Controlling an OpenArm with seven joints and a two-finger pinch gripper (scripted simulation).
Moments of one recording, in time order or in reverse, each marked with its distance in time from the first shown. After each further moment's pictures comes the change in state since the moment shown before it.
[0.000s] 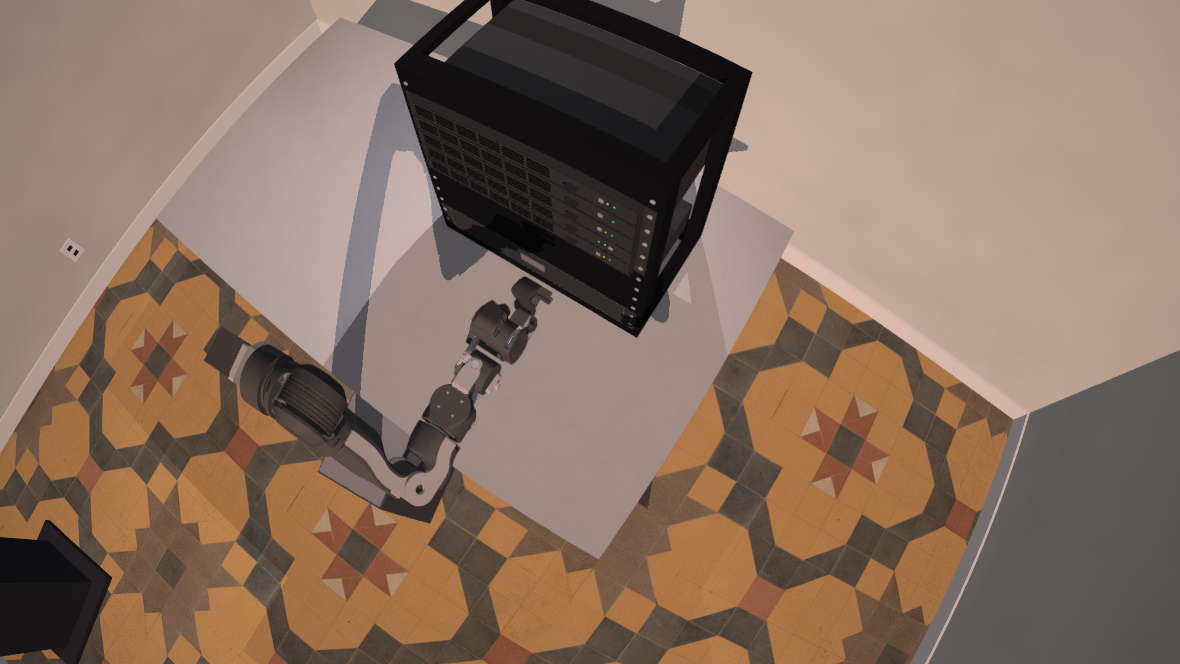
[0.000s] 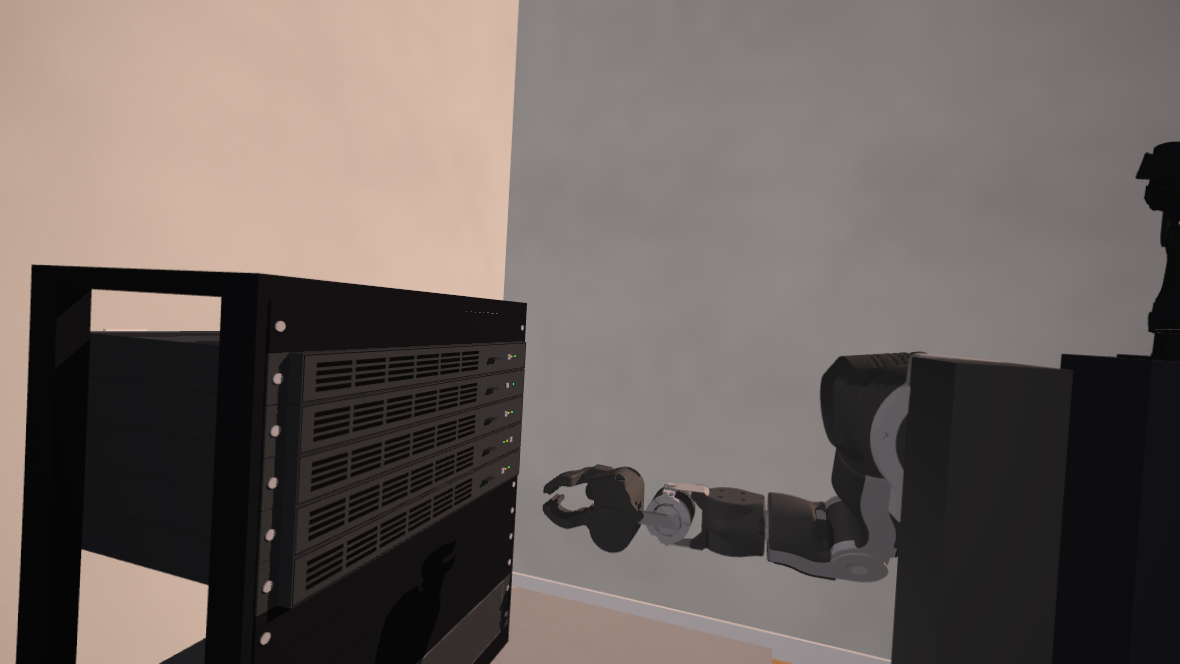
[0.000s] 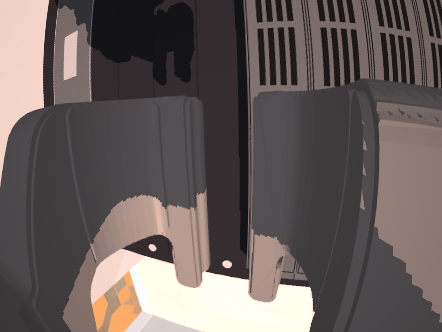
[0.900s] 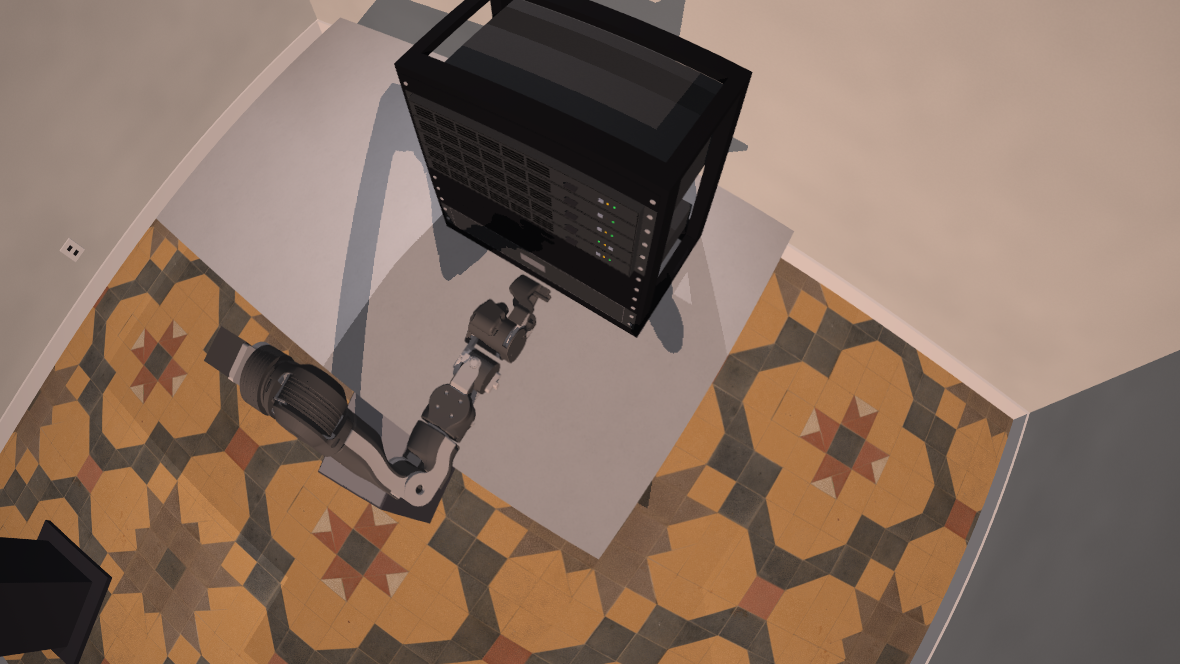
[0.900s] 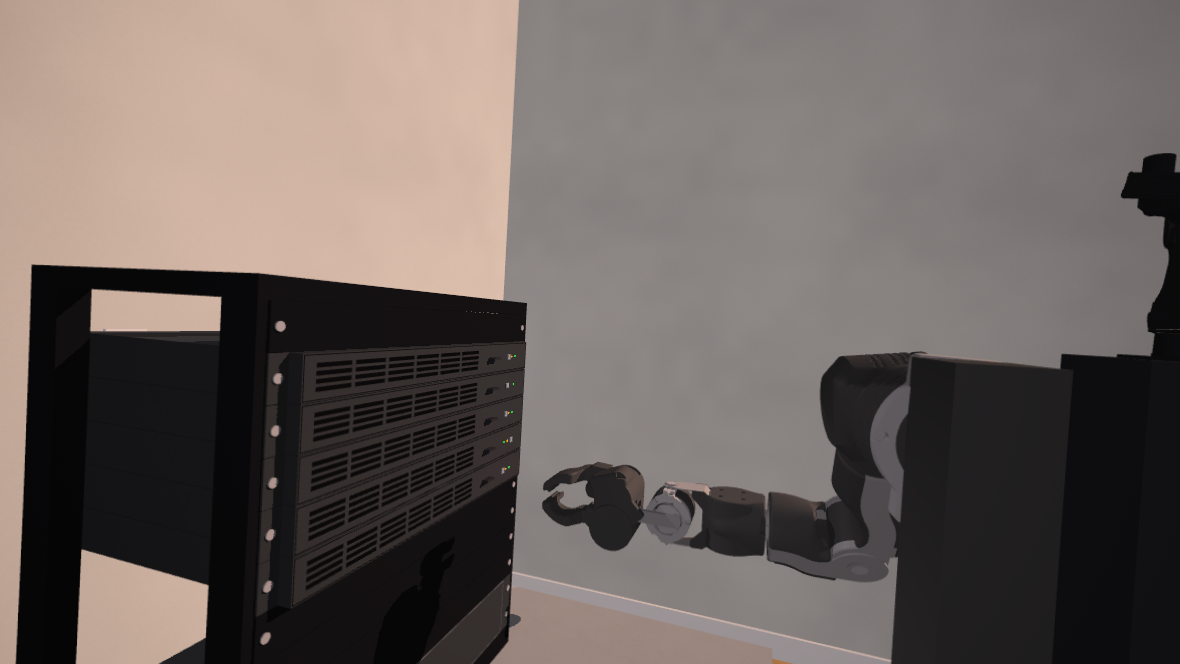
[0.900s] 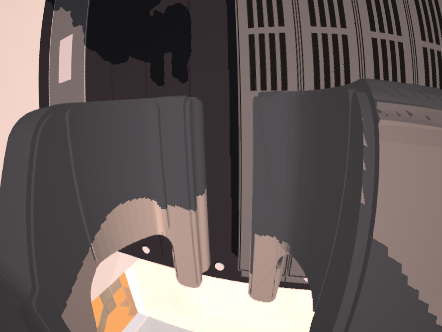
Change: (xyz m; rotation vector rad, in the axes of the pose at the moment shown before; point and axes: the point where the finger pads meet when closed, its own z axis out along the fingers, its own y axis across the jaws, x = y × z) arm 0.003 0.005 0.000 -0.018 0.008 -0.004
